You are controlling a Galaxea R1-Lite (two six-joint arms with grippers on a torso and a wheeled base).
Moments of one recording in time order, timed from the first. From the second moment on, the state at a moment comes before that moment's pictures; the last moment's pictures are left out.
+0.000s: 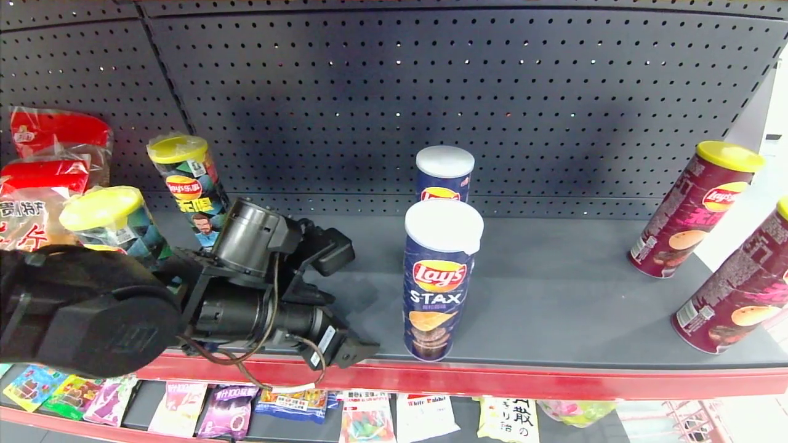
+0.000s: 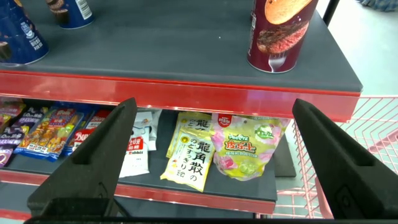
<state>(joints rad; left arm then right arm) -0.60 1.74 -0.90 -0.08 -0.19 0.16 0.00 0.00 0.00 0.00 0.07 0.00</state>
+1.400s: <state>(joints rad) -0.61 1.89 -1.05 -0.08 -0.19 0.16 0.00 0.00 0.00 0.00 0.07 0.00</state>
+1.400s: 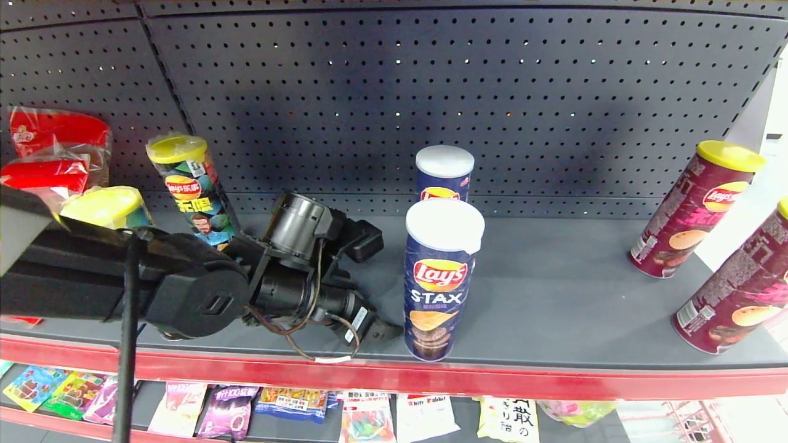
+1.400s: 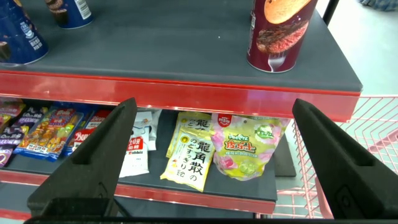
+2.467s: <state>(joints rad) -0.59 1.85 -1.01 -0.08 -0.19 0.15 0.00 0.00 0.00 0.00 0.07 0.00</state>
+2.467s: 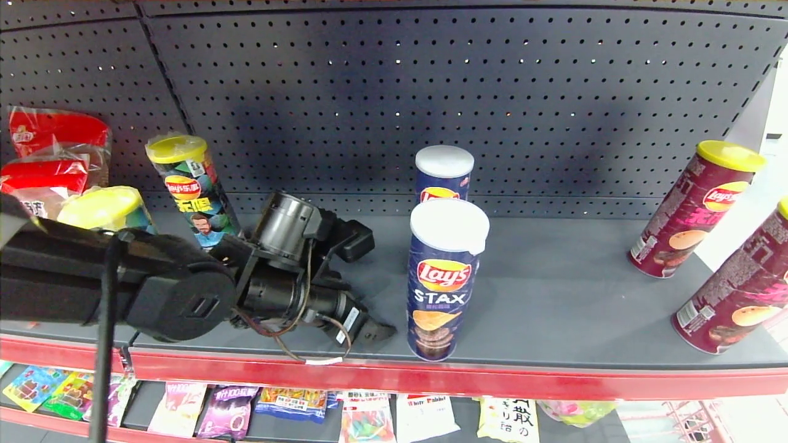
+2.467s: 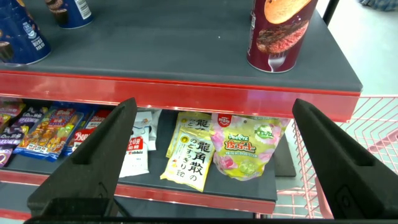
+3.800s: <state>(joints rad) -0.03 0.20 -0.13 0.16 -0.13 0.00 0.00 0.00 0.00 0.00 0.07 0.00</state>
